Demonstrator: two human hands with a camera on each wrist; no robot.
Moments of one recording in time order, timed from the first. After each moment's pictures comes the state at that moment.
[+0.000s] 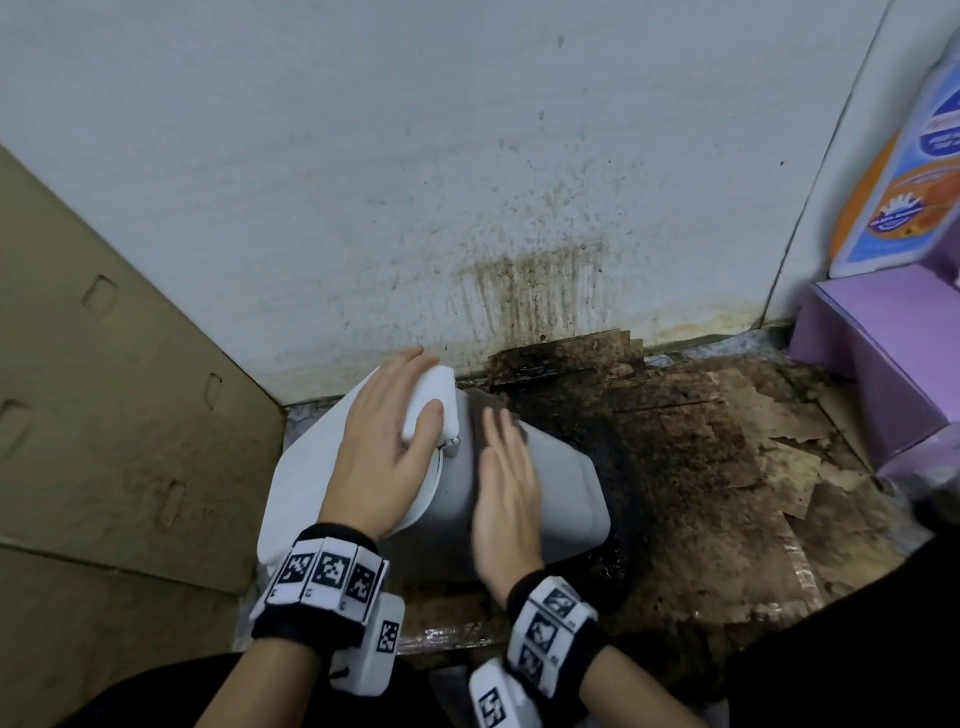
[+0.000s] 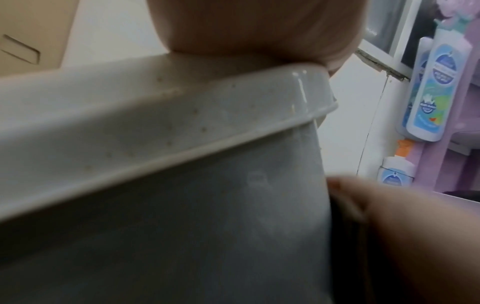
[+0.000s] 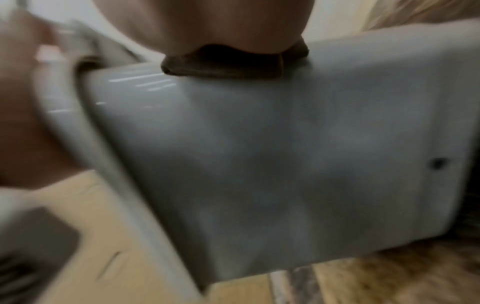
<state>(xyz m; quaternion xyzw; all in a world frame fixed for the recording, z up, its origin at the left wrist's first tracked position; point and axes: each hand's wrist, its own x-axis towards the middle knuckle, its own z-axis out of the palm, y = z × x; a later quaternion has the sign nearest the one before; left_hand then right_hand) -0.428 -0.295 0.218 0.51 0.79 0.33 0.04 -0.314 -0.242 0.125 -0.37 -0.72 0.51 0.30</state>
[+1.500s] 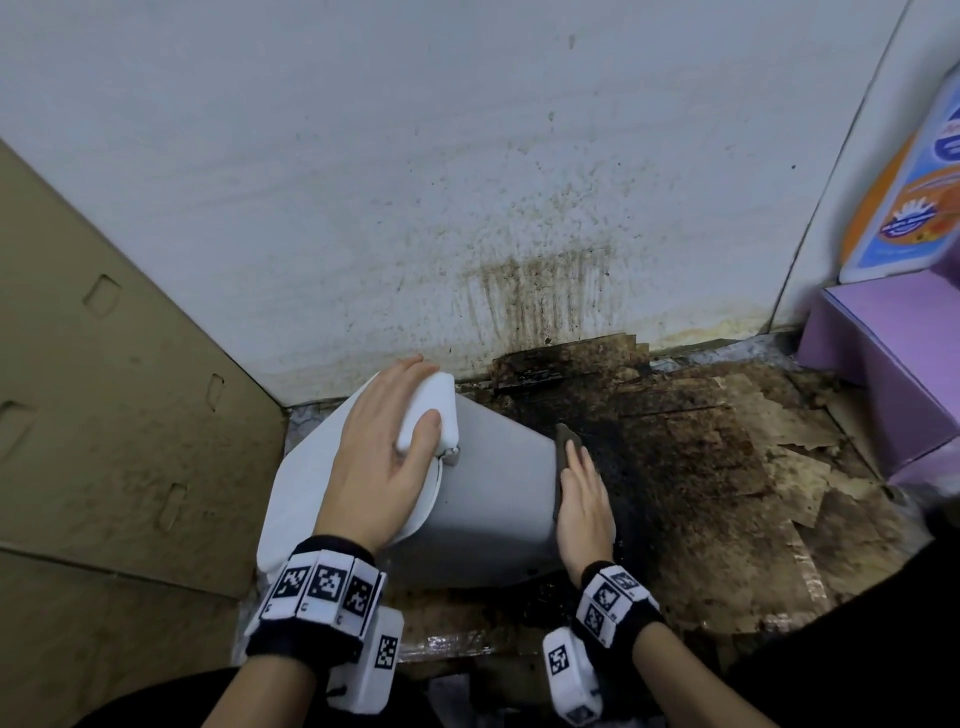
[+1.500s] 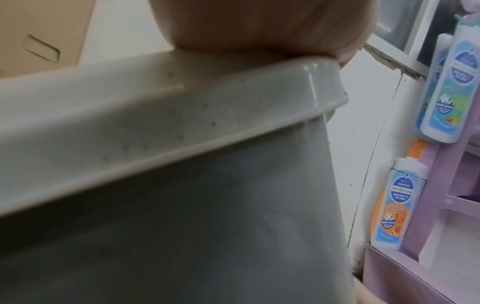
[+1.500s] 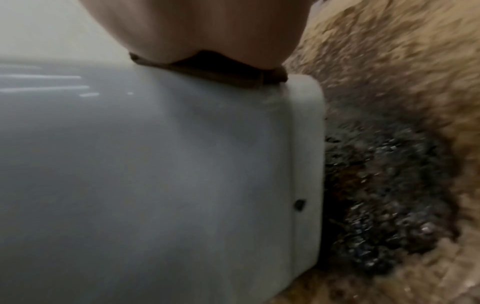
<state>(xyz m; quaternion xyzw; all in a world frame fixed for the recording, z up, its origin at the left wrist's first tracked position) -0.433 -0.302 0.218 0.50 0.79 0.35 0.05 -0.281 -0.177 0.033 -0.50 -0.66 0.52 0.21</state>
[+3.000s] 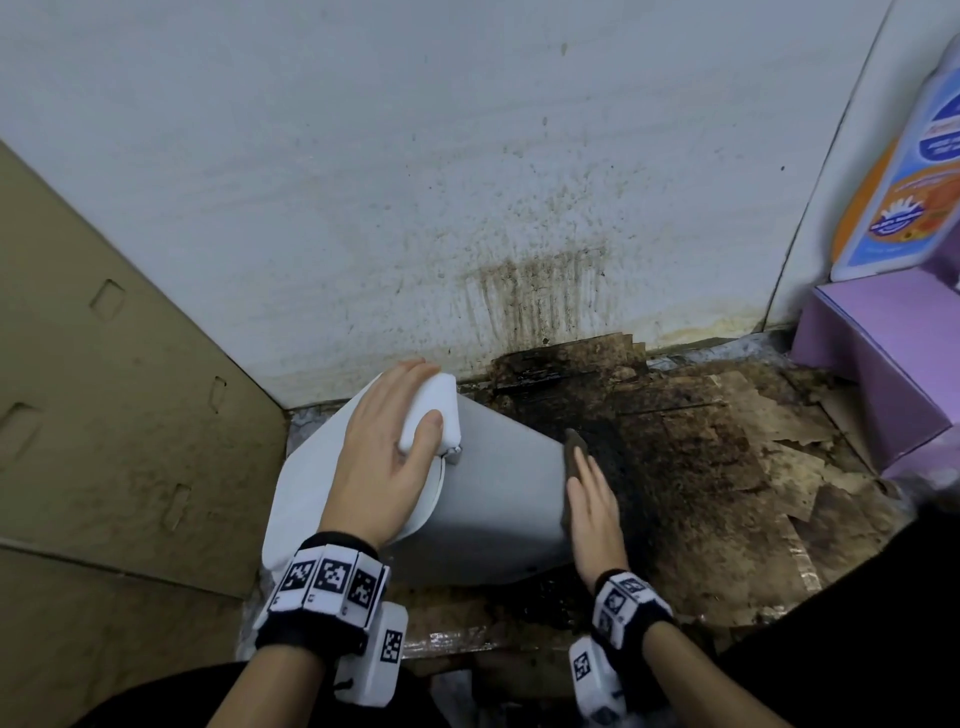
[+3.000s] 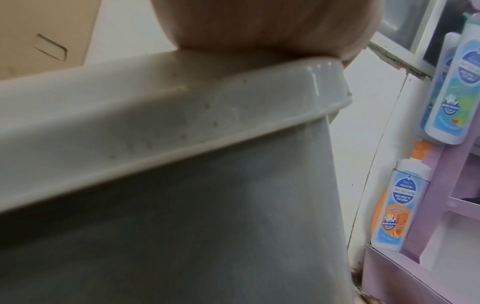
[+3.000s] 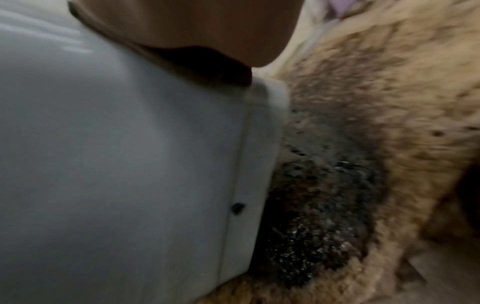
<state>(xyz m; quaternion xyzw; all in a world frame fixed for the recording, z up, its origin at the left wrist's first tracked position) -0.431 -0.305 0.217 0.51 0.79 0.35 0.04 -0.254 -0.183 0.020 -0.47 -0.68 0.51 0.24</state>
